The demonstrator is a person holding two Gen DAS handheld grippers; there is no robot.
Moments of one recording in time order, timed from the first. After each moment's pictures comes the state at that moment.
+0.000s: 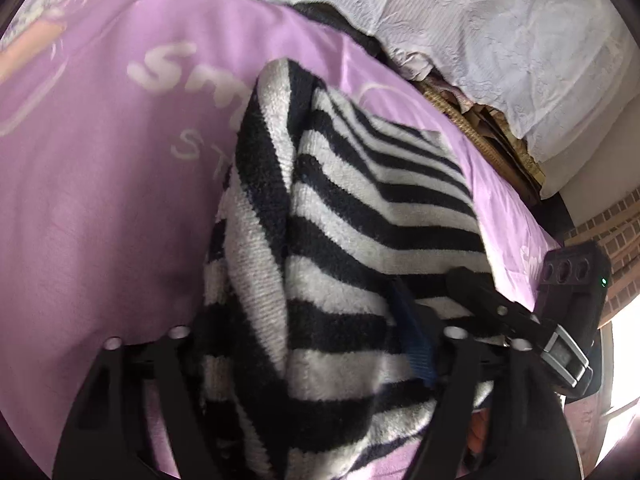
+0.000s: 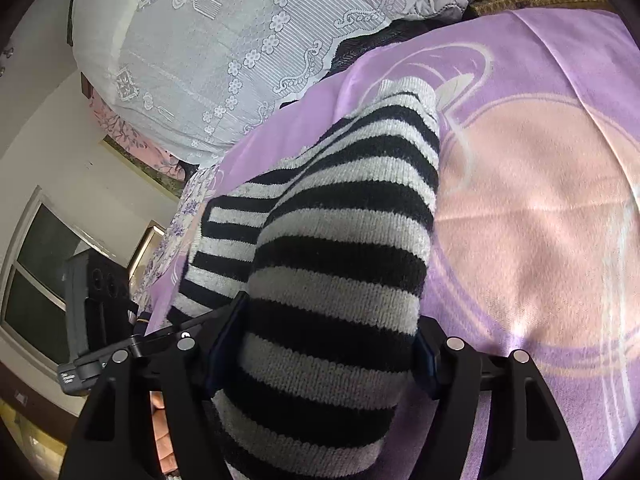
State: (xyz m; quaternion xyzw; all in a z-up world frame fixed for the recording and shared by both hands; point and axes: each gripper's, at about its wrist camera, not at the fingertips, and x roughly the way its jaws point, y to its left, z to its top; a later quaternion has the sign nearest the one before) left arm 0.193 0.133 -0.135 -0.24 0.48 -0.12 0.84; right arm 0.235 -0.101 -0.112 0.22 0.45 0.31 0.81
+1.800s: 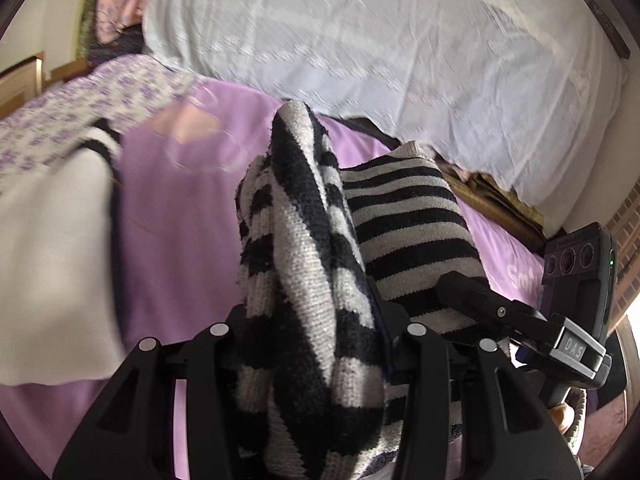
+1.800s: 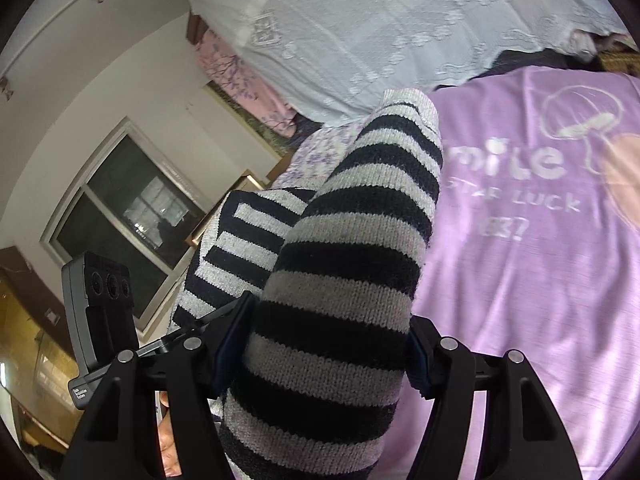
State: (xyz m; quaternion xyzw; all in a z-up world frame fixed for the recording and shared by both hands) left arm -0.052 0.197 -0.011 -0.21 0.34 0.02 0.92; right arm 0.064 0.002 0.001 0.16 0.40 0.48 0.77
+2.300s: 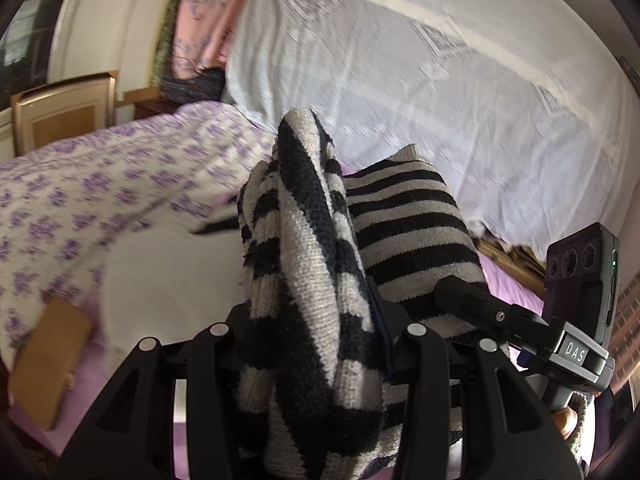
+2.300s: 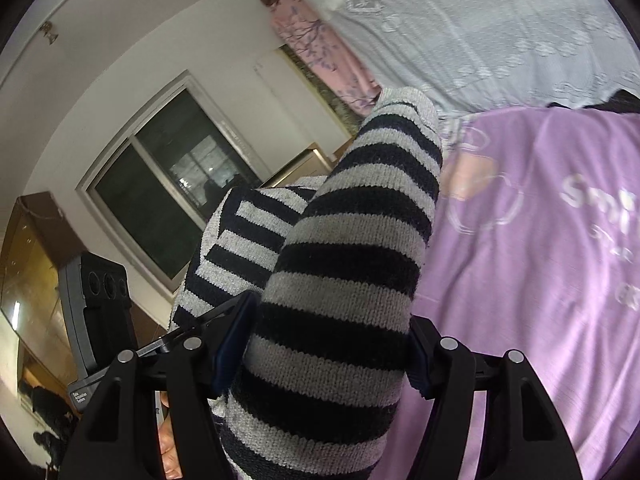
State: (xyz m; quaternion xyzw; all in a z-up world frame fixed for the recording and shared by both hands) left arm -0.126 0.304 0.037 -0.23 0.26 0.13 0.93; right arm 0.028 0.140 0.065 0.11 0.38 0.58 0.72
